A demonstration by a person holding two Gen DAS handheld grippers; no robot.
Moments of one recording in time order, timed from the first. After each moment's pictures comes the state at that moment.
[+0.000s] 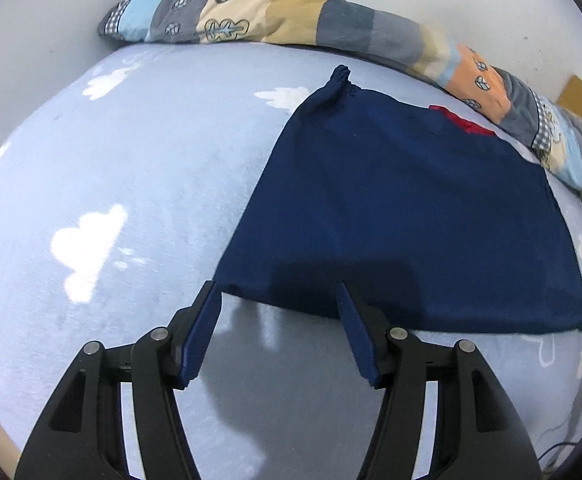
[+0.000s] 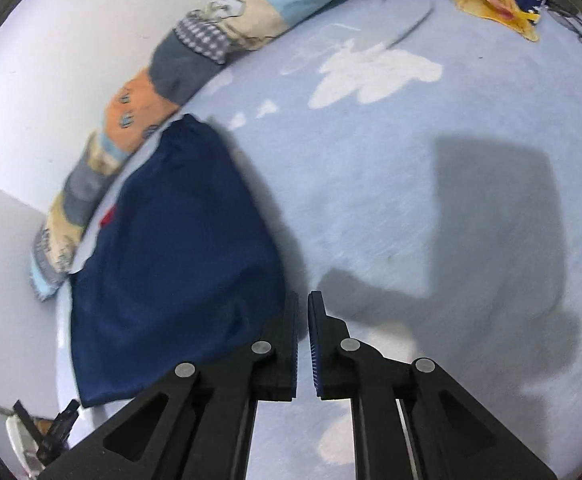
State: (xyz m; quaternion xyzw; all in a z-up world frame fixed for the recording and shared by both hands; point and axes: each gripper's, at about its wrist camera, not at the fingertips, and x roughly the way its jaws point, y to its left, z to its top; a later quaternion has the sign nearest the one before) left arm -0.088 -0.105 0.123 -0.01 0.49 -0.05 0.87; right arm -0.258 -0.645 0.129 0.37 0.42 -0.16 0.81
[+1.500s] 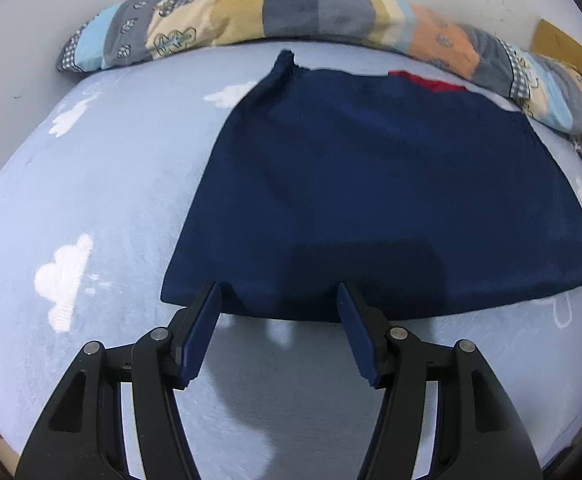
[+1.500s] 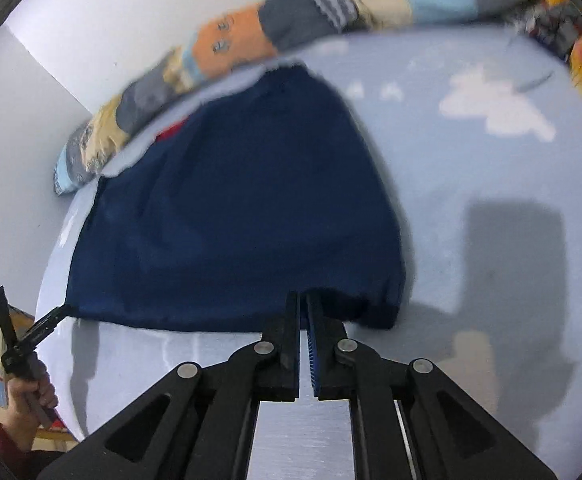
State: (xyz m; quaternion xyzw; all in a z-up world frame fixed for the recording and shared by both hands) left arm -0.084 -0.139 0.108 0.06 0.49 -0.09 0.86; right arm -0.227 -0.602 0.122 0.23 0.49 -0.07 0.84
